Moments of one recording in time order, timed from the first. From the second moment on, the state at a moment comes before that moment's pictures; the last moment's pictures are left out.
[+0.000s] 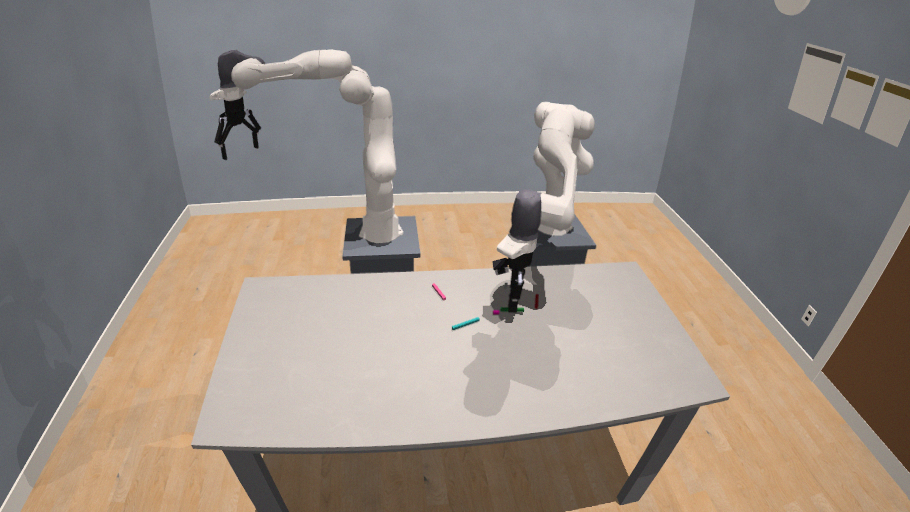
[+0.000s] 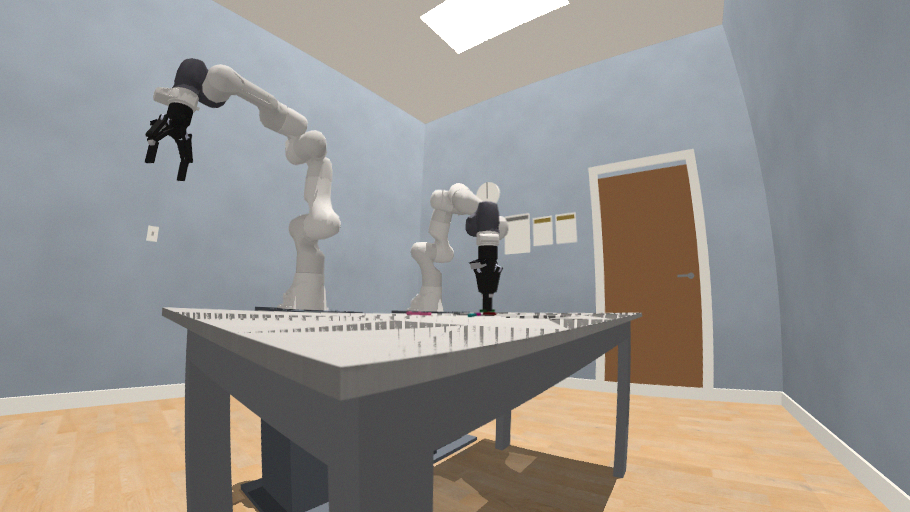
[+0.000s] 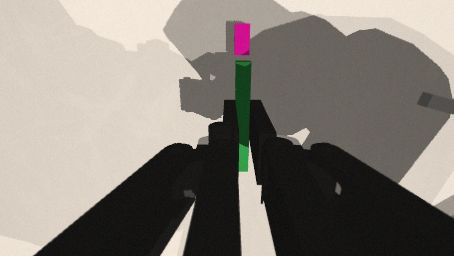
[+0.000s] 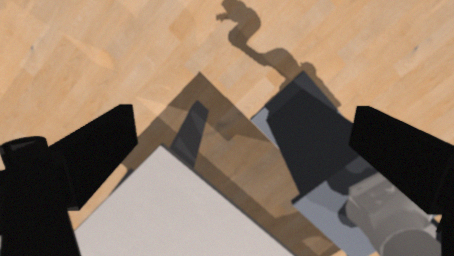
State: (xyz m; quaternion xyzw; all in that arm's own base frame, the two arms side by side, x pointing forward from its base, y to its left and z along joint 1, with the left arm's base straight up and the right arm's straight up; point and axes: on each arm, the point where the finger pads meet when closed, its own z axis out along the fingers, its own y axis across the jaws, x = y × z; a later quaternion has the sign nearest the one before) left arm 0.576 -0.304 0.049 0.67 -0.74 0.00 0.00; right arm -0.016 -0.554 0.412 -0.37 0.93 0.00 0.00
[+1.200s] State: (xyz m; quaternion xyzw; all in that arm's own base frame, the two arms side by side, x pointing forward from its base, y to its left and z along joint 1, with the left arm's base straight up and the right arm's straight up) left arm 0.576 -0.304 0.045 0.67 -0.74 0.00 0.00; right arm -0.016 -0.554 0.412 -0.37 0.93 0.00 0.00
